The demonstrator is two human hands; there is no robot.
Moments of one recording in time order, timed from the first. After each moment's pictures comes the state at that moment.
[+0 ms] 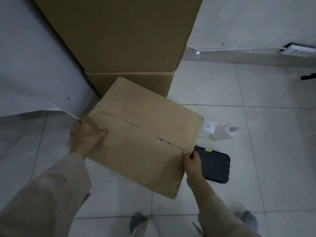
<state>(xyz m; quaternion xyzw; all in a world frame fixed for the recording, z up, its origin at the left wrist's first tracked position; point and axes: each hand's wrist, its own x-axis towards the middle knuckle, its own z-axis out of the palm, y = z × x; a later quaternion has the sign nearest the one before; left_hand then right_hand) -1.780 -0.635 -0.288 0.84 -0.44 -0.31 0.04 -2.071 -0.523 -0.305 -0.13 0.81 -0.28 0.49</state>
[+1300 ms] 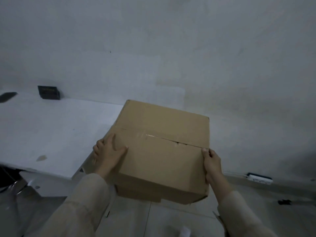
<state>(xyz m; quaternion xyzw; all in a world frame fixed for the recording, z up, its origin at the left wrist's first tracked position) -1.916 -0.618 0.227 0.80 -0.47 -0.18 0.33 -2.222 -0.648 0.199 -0.35 0.66 -0.52 0.41</state>
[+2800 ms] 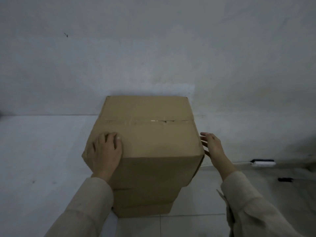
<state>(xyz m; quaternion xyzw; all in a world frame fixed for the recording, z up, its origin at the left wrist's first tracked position) -1.826 -0.892 0.188 0.74 -0.62 -0.07 0.25 -2.140 -0.892 0.180 -0.29 0.68 -0.50 0.44</state>
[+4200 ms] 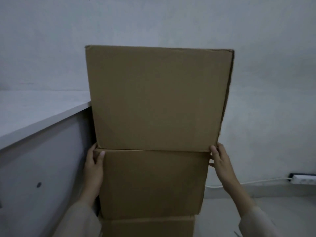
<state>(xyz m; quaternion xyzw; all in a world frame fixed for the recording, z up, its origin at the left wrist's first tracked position) -1.765 -0.868 -0.160 0.51 -0.47 -0.28 0.66 -2.109 -0.834 -0.147 -0.51 0.53 -0.63 0.26</state>
